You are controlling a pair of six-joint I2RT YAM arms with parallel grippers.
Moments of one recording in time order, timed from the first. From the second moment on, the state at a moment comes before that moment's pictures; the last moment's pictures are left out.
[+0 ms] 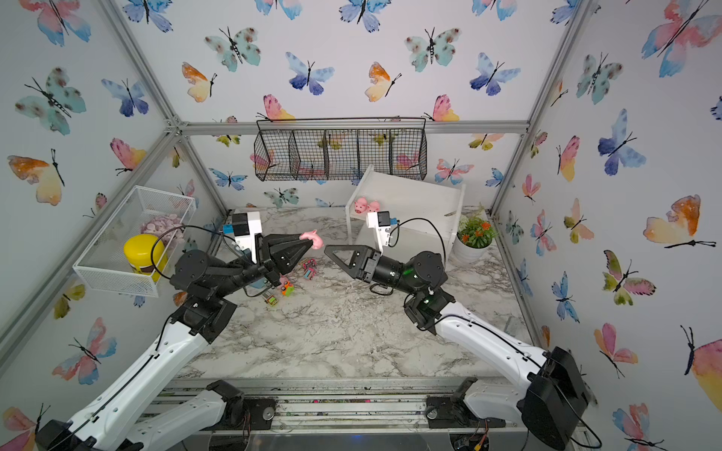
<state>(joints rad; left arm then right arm) -0.49 0.97 0.92 0.43 0.70 -0.39 0.79 1.25 0.93 0.76 -0.59 1.19</state>
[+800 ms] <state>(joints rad) -0.51 0.98 0.92 0.48 0.69 -0.44 0.79 1.35 1.03 0.85 -0.66 1.27</state>
